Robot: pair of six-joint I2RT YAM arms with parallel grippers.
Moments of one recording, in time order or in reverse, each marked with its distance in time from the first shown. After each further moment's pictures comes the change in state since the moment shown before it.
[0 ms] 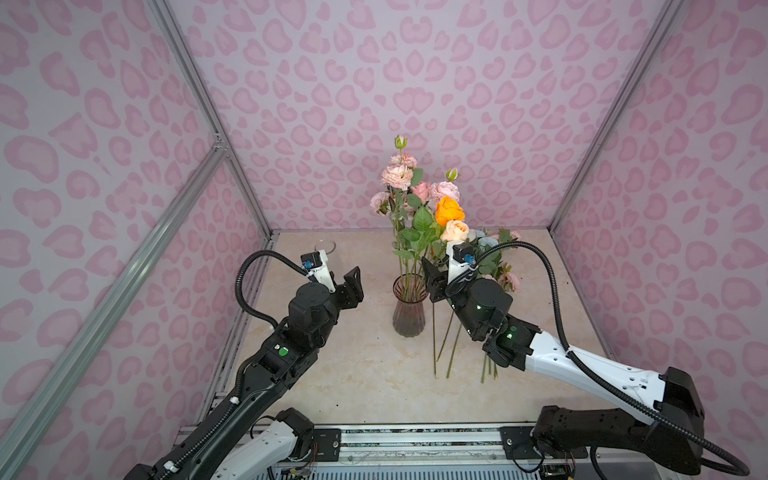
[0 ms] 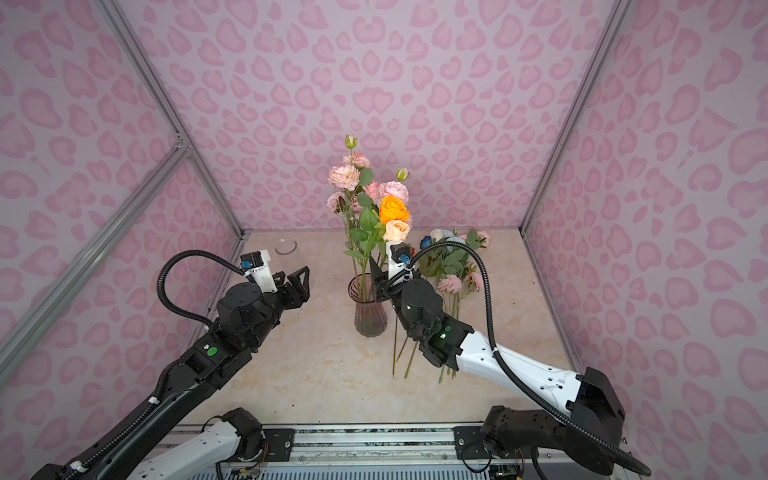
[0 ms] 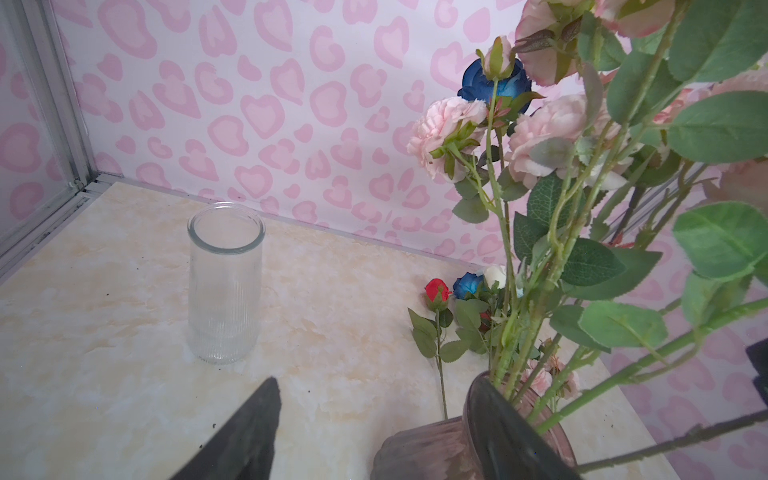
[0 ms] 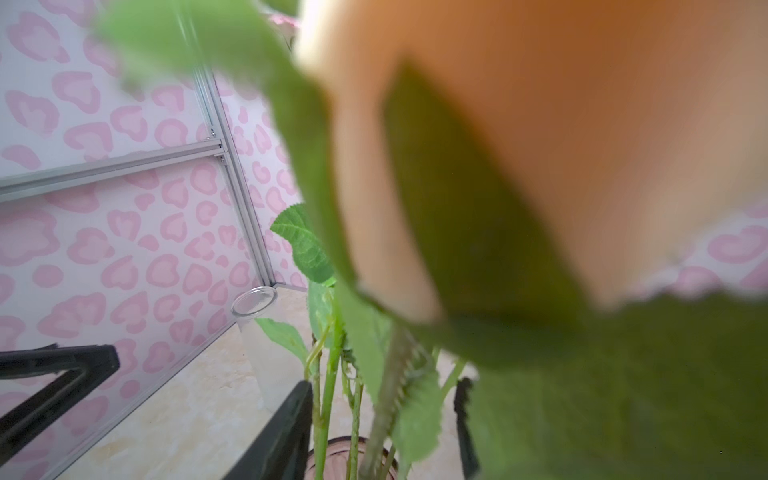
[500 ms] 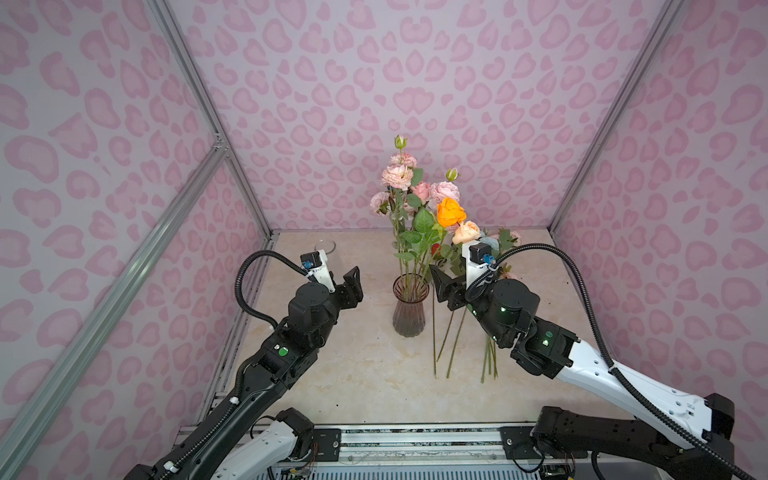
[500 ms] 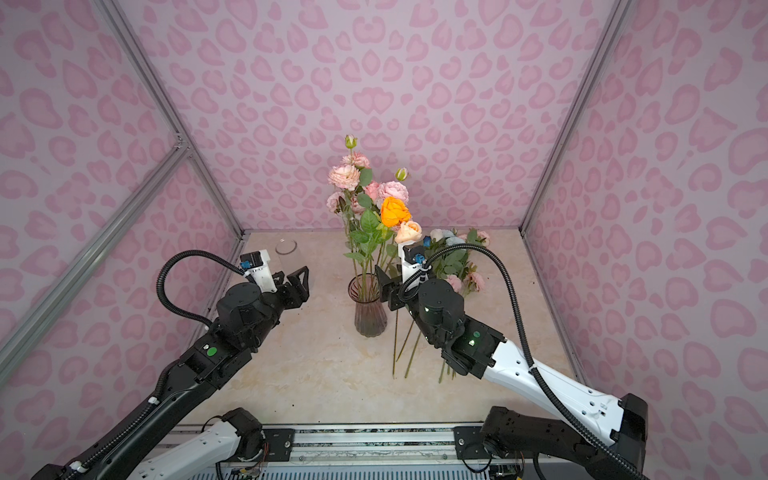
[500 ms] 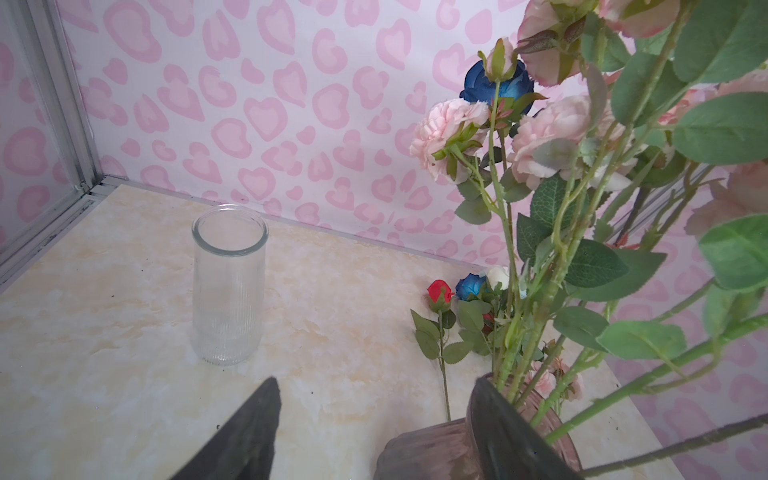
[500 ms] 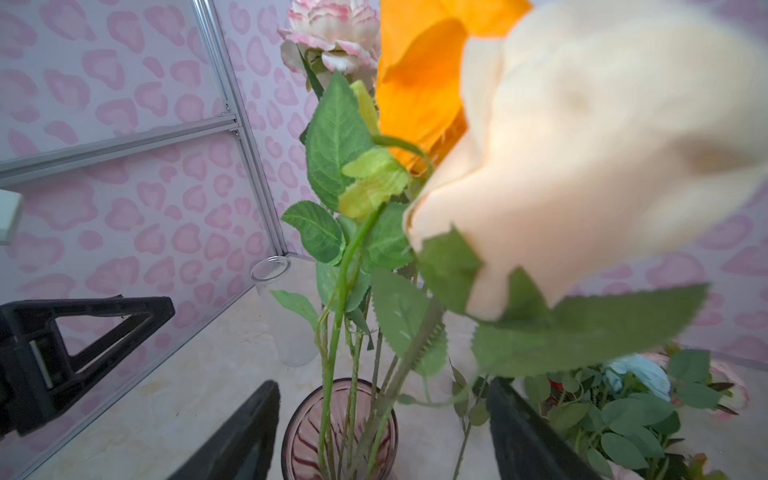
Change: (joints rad) left arm 0.000 -0.003 0.000 0.000 -0.012 0.011; right arm 0.010 -0.164 0.059 -0.317 -0.014 0.025
